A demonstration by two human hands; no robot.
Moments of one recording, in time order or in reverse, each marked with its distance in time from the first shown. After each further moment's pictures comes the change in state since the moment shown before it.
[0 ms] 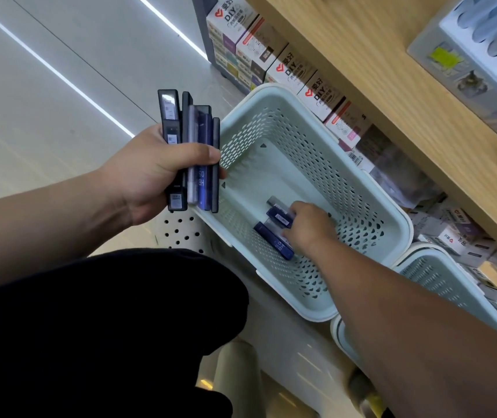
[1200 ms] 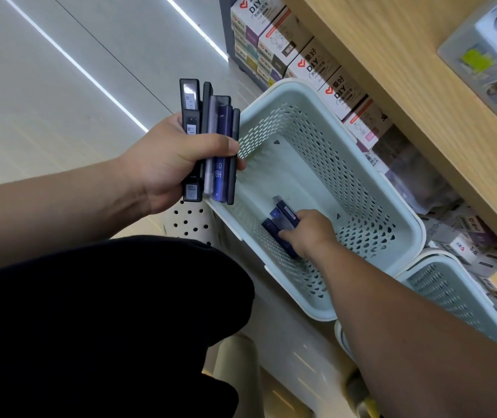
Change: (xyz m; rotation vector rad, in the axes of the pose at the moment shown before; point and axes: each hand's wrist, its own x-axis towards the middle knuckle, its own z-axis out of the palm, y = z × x) left_hand 0.000 -0.001 -0.001 -0.060 -0.011 0.031; right_hand -0.010 -0.007 0.007 0.255 -0.094 0.036
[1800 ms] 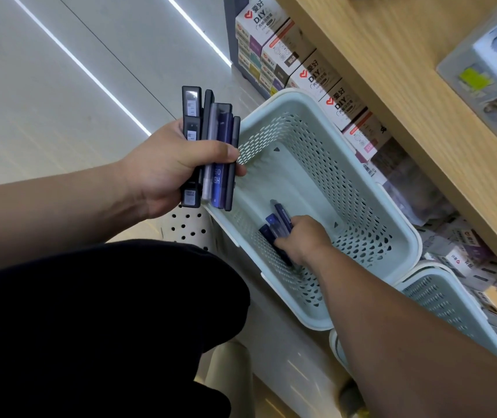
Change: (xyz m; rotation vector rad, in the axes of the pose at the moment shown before) left_hand 0.001 -0.001 0.000 -0.030 -0.006 0.008; right_hand 0.003 -0.004 -0.002 -0.045 -0.051 -0.022
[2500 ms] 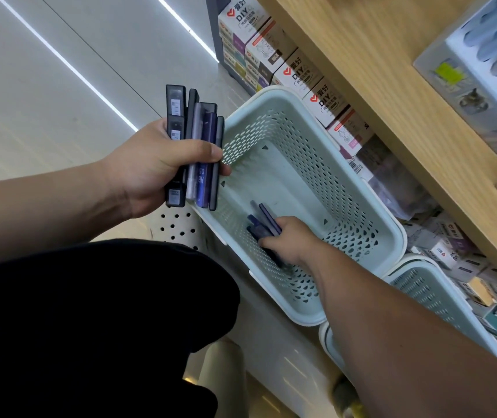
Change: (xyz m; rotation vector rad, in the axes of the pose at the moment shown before) left_hand -0.003 0.003 0.004 0.041 0.008 -0.021; right_hand -0.007 0.005 -0.002 0.268 -0.173 -0.054
